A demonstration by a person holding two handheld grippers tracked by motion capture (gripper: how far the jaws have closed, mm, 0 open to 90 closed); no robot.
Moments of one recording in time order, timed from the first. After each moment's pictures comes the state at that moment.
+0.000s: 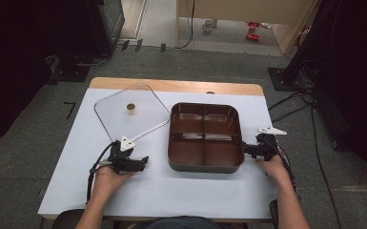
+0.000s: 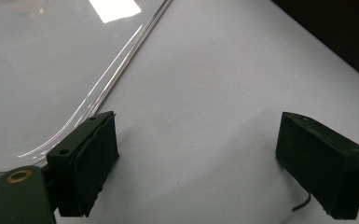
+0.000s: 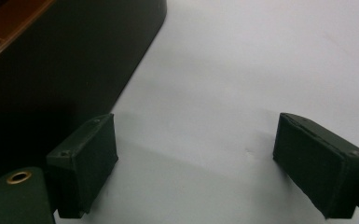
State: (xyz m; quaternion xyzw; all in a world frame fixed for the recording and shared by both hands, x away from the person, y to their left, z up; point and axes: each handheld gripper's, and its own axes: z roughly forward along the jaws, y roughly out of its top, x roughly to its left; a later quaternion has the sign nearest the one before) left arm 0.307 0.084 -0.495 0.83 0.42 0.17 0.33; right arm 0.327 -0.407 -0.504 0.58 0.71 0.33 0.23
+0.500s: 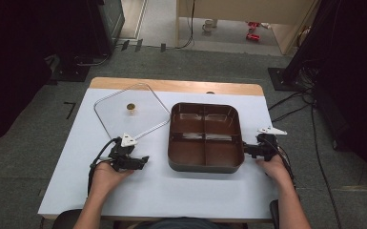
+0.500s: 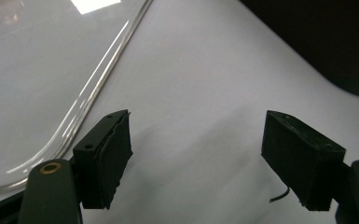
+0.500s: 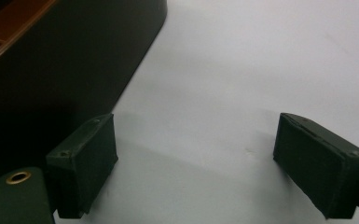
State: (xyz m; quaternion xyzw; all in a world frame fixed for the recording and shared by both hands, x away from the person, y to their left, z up) left arm 0.310 0.082 -0.479 0.84 0.40 0.13 0.33; right arm 0.327 -0.407 -0.504 0.58 0.71 0.33 0.22
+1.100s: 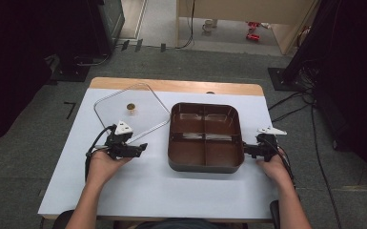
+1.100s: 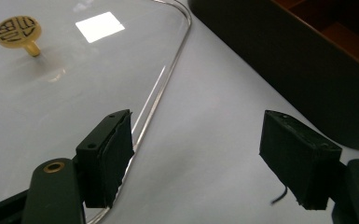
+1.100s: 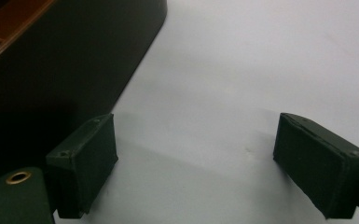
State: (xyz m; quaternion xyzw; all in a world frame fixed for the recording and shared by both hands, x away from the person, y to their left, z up) left arm 0.334 0.089 -0.446 0.83 0.39 0.15 0.36; right arm 0.327 -0.407 -0.504 0.58 0.71 0.33 0.23
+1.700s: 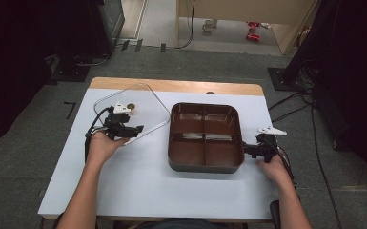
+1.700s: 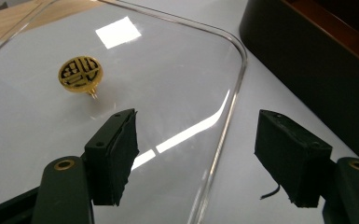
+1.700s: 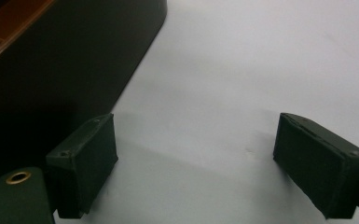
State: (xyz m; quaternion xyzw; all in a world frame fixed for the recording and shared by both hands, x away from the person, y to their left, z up) left arm 0.392 0.099 -0.436 0.82 0.41 0.16 0.35; right arm 0.327 -0.407 -0.504 0.58 0.71 0.33 0.23
